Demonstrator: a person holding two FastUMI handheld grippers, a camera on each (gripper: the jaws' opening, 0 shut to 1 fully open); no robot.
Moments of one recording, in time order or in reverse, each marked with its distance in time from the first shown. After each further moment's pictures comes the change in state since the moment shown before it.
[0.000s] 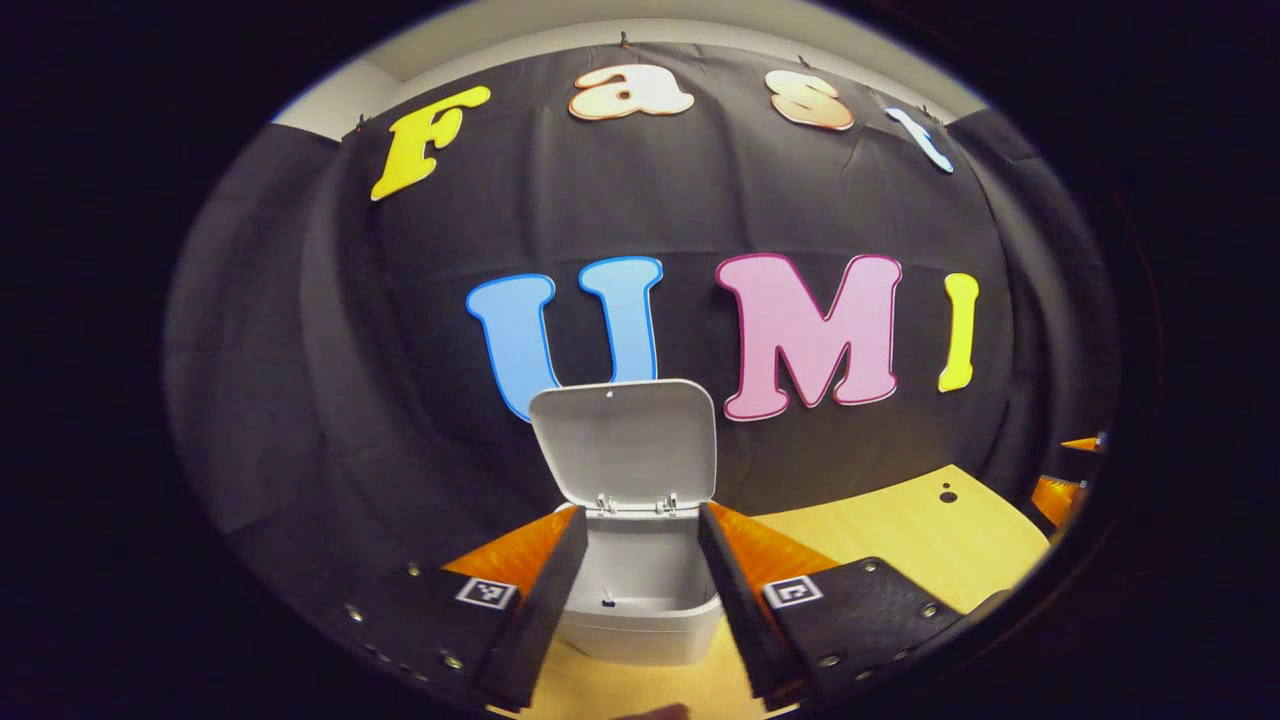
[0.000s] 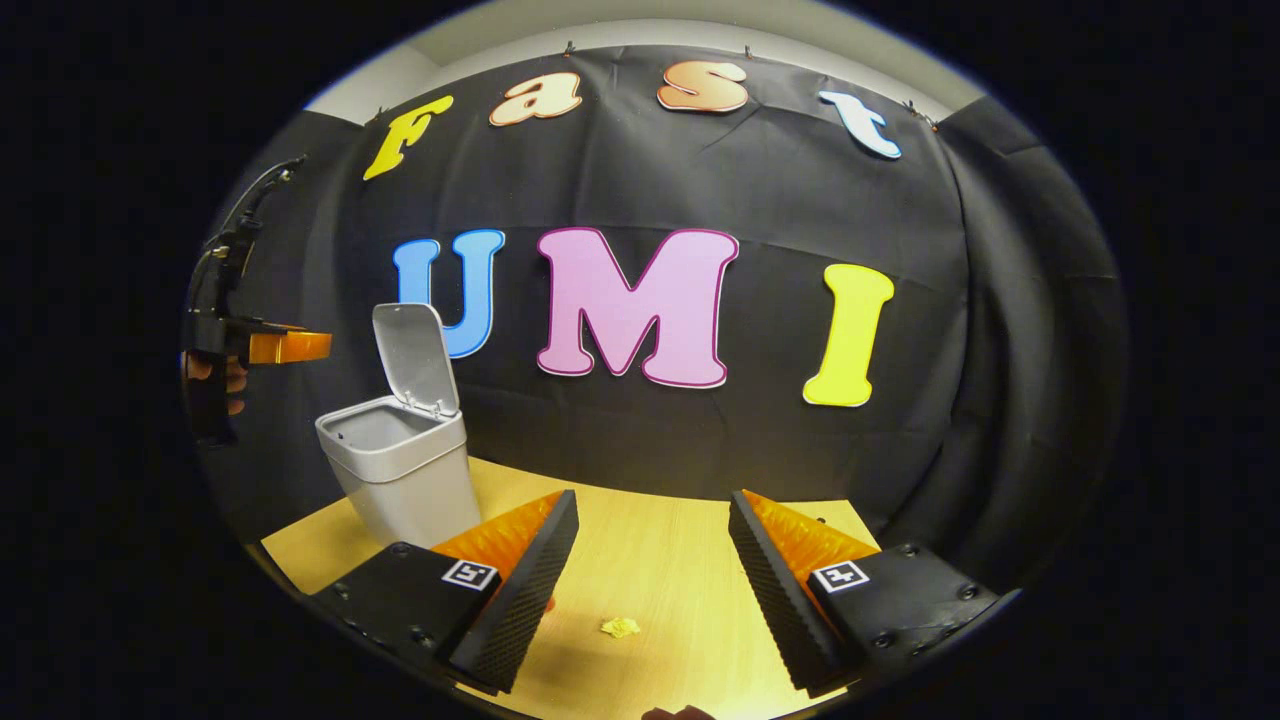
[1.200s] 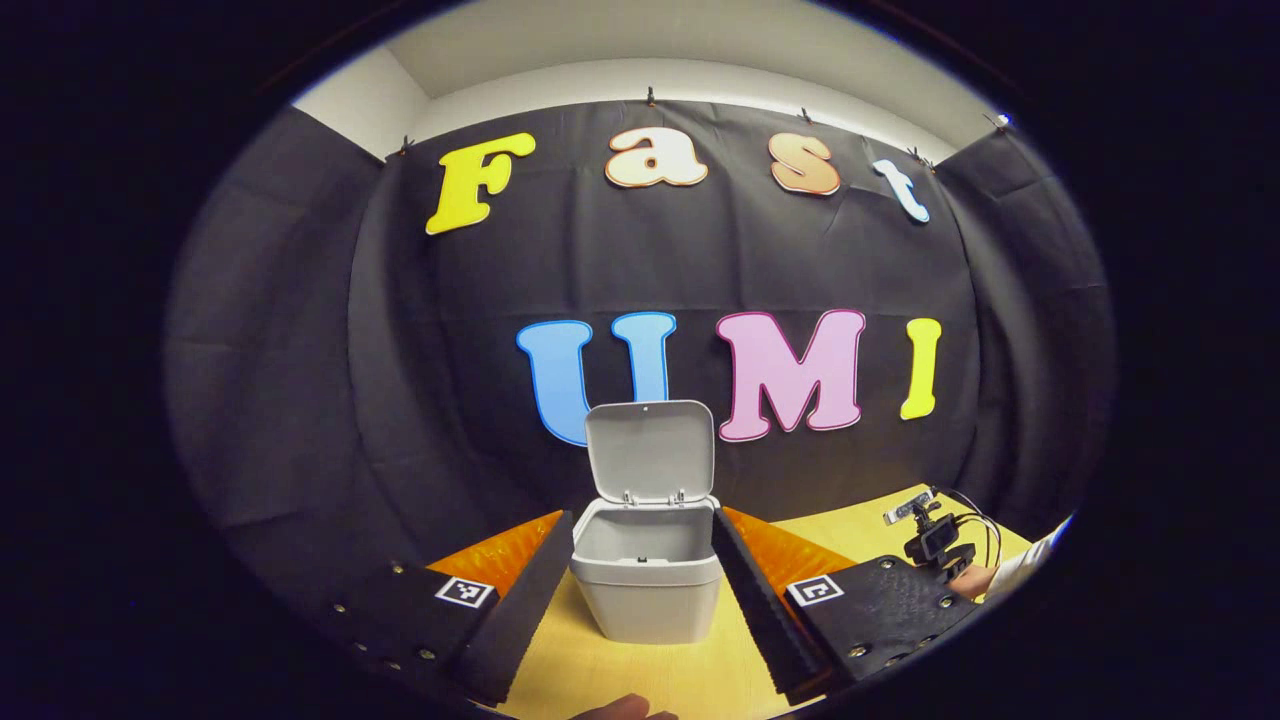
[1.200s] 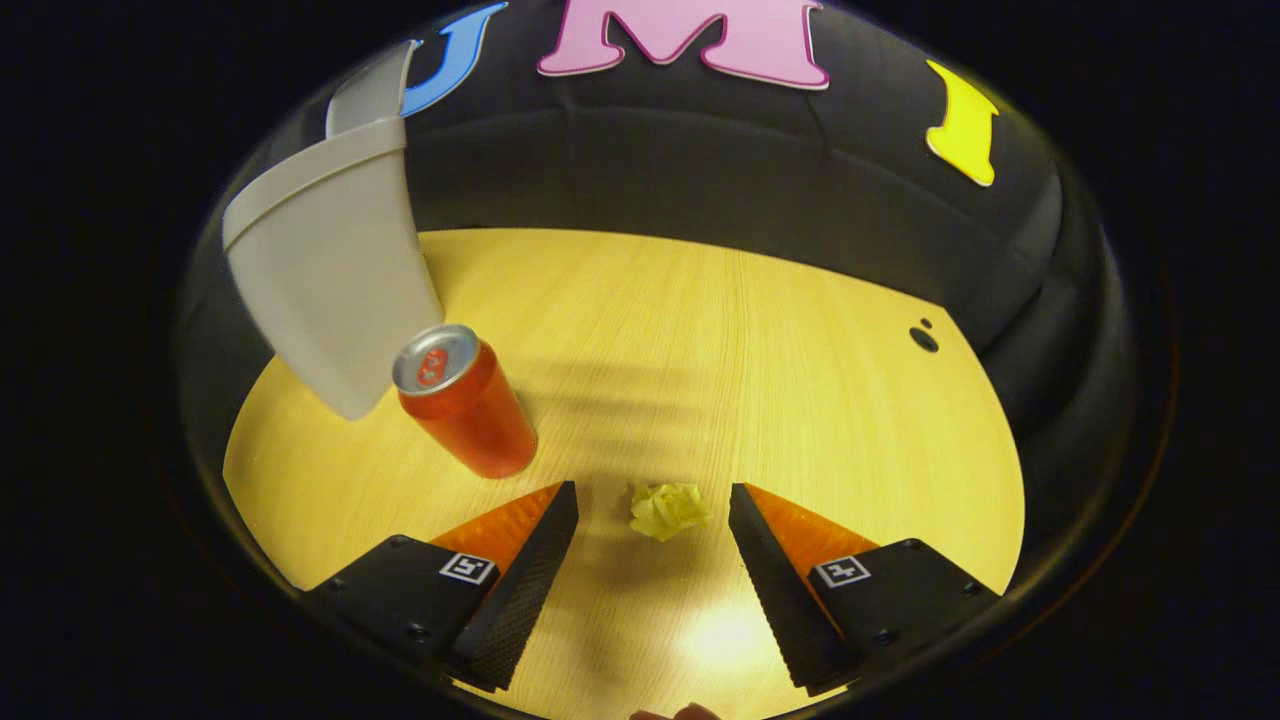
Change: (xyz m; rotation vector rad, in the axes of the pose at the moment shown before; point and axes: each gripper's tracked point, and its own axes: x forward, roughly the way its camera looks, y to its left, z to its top) left arm -0.132 0.046 -0.002 -0.028 -0.058 0.009; right arm 0.119 0.036 -0.313 -0.027 0.703 0.052
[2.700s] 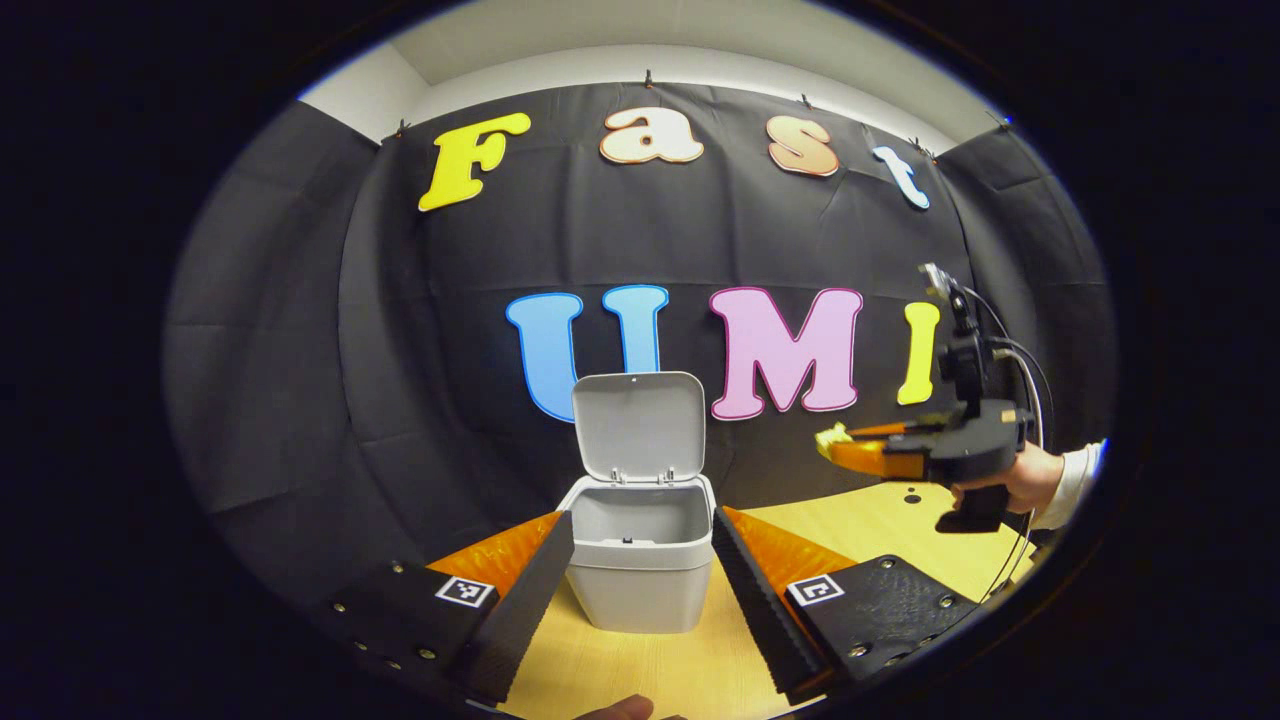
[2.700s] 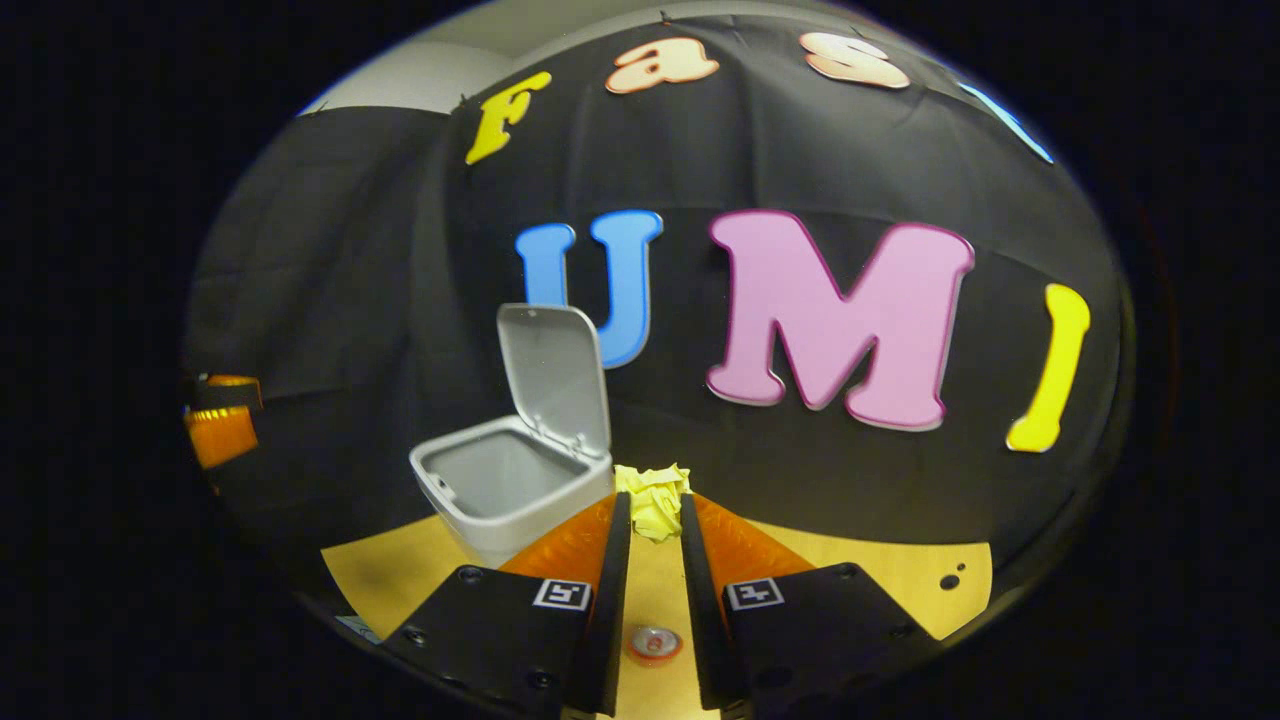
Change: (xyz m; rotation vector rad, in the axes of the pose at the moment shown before) left arm 0.013 -0.015 -0.025 -0.025 0.042 -0.033; right arm -0.261 0.154 0.299 -0.174 -0.697 0.410
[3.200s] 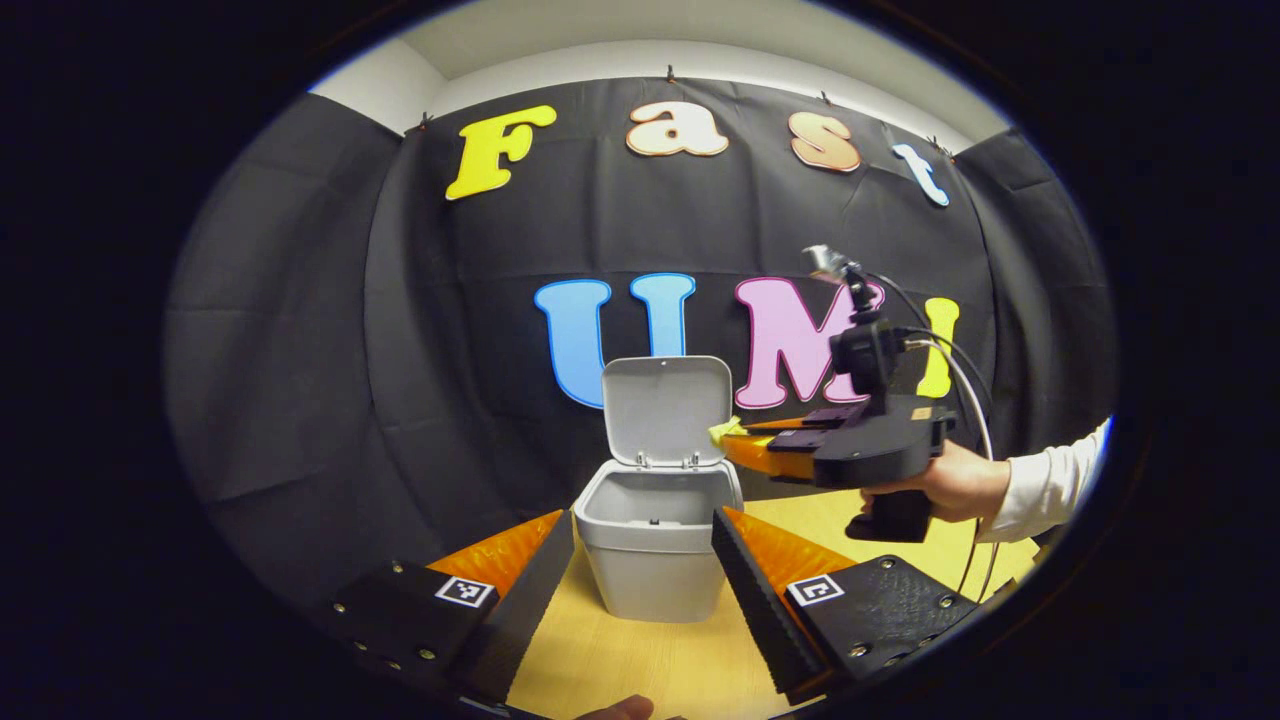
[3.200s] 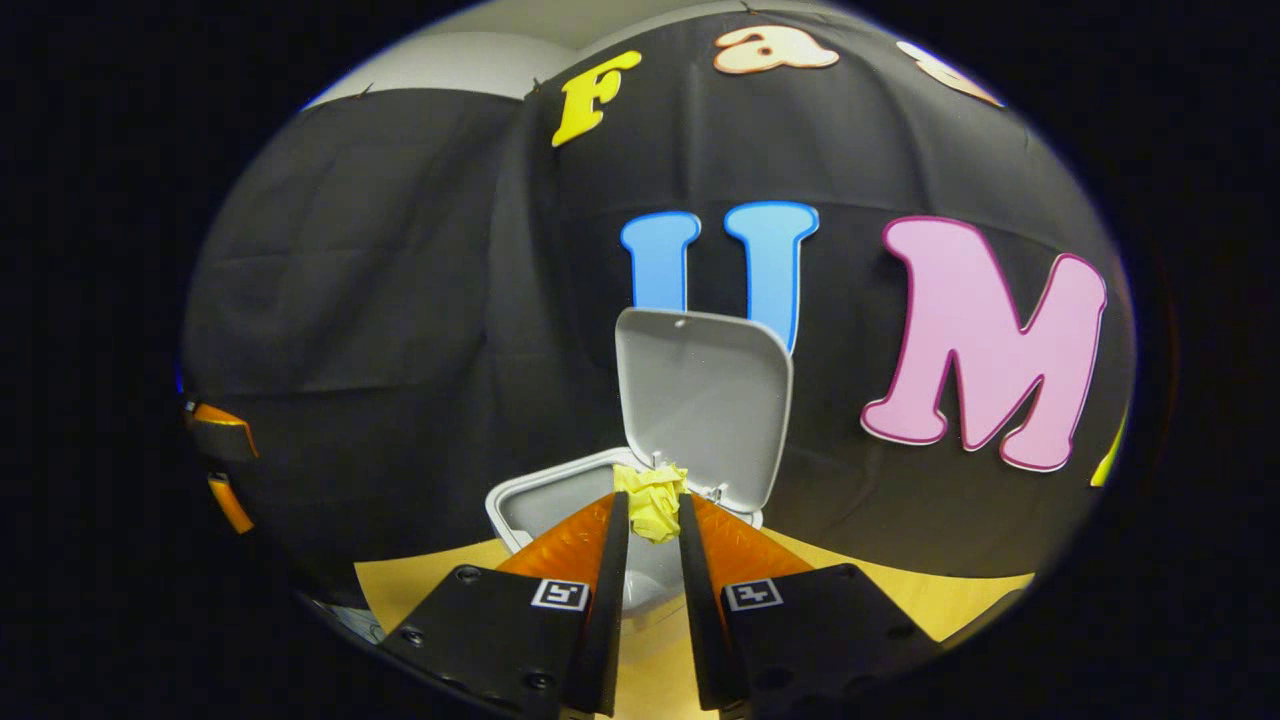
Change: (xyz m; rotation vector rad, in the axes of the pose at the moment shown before) left arm -0.014 0.021 -0.025 -0.034 0.034 0.064; right arm 0.101 0.105 -0.043 -0.044 0.089 0.170
